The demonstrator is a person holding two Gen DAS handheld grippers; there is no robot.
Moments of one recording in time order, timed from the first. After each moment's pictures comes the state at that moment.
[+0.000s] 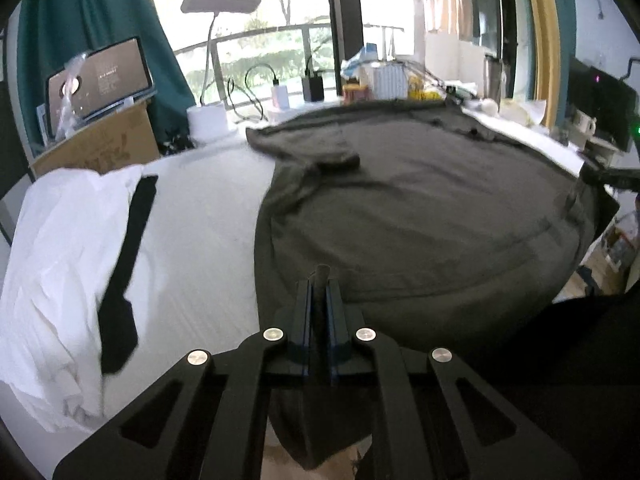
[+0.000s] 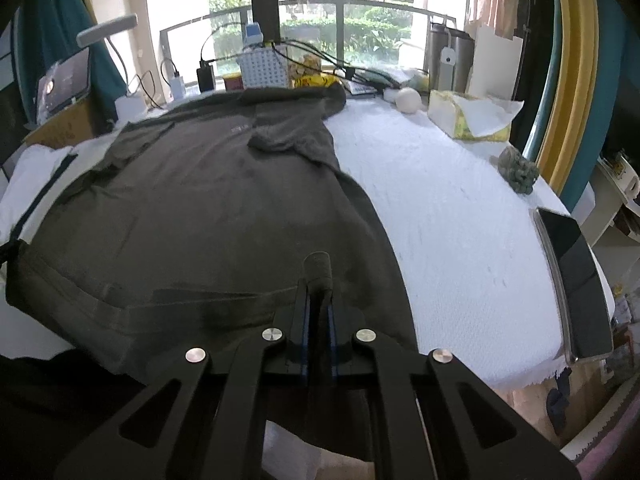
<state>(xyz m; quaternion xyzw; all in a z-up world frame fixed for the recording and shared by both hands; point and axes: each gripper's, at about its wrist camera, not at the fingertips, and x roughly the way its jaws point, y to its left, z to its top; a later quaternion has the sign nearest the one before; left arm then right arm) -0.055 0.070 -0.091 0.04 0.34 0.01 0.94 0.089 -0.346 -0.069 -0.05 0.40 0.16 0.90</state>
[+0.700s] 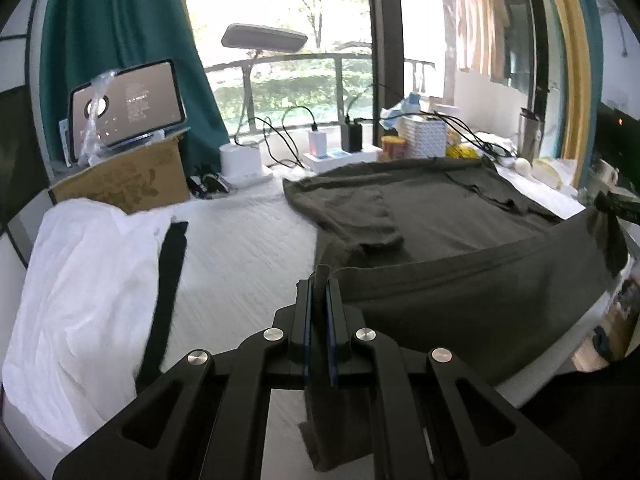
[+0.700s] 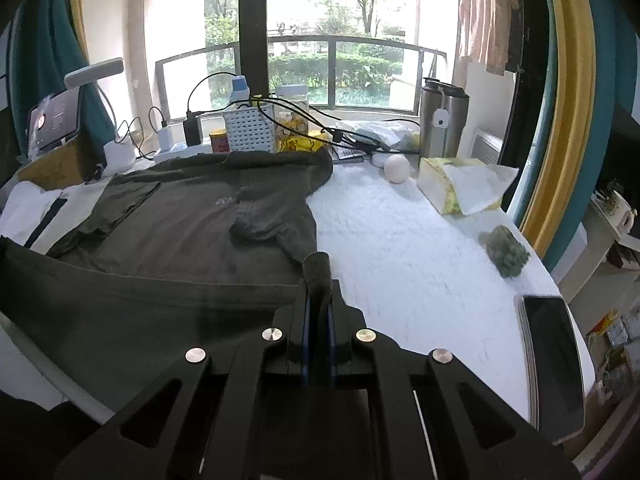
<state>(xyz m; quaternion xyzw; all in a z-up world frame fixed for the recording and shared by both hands) -0.011 0.100 -0.044 0.01 0.29 0.06 0.95 0.144 -0.340 -0.030 -0.05 0.34 0.15 0.93</state>
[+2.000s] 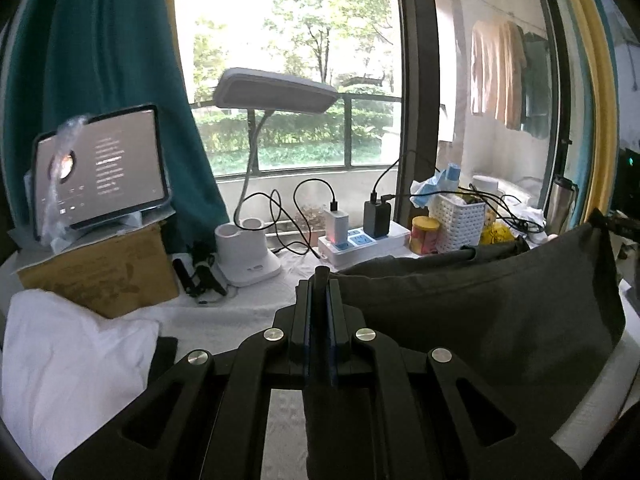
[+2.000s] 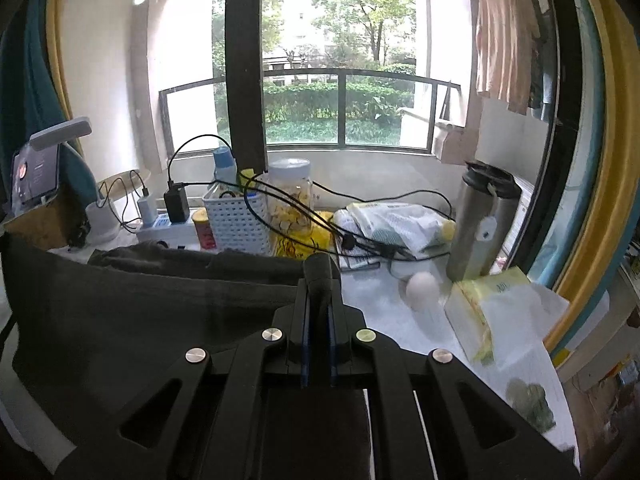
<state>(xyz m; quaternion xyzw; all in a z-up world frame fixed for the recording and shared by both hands) 0.128 0.144 0.004 0.00 0.22 0.06 0.97 0.285 -0.296 0.021 -0.05 0.29 0.17 0.94</state>
